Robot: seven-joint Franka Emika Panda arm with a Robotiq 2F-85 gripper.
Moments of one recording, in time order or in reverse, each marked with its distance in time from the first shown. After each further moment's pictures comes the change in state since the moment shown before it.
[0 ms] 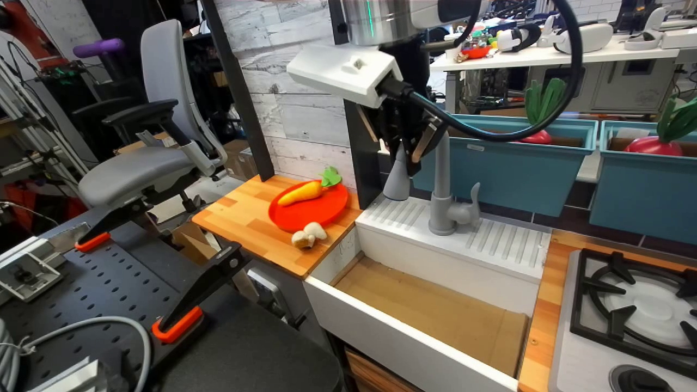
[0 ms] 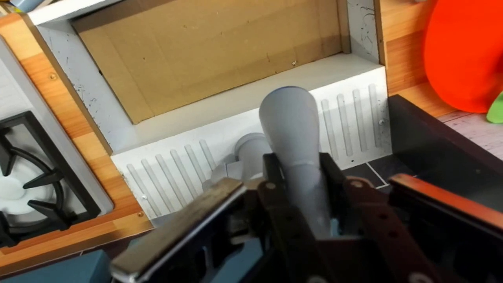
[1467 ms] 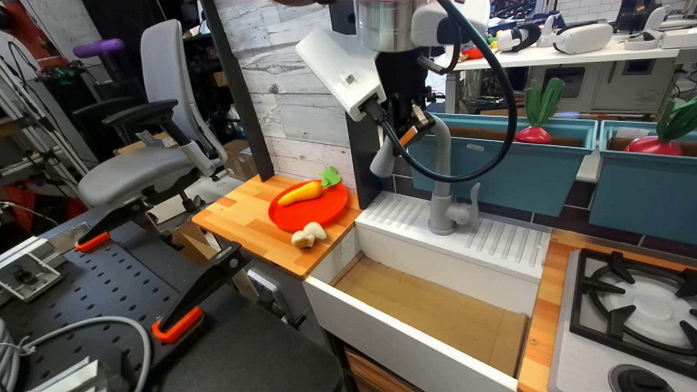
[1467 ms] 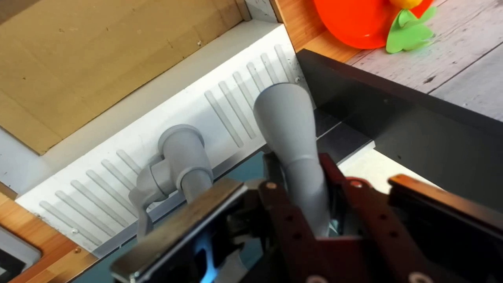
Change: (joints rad) arm -0.237 0.050 0.272 0.074 0.226 -0.022 -0.034
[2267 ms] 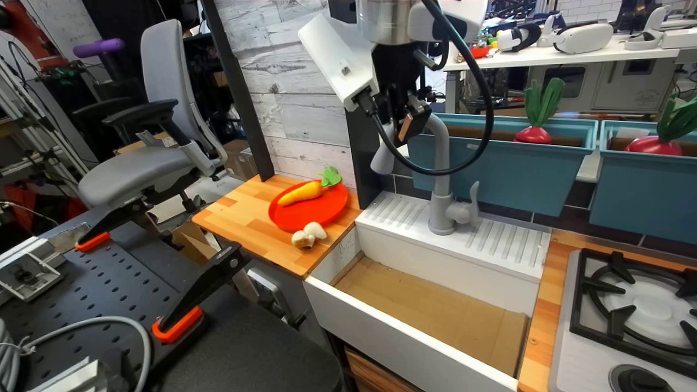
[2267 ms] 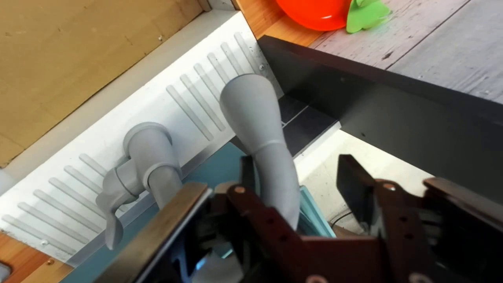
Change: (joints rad) arm -0.005 0.008 0.029 0.038 0.101 -0.023 -0.001
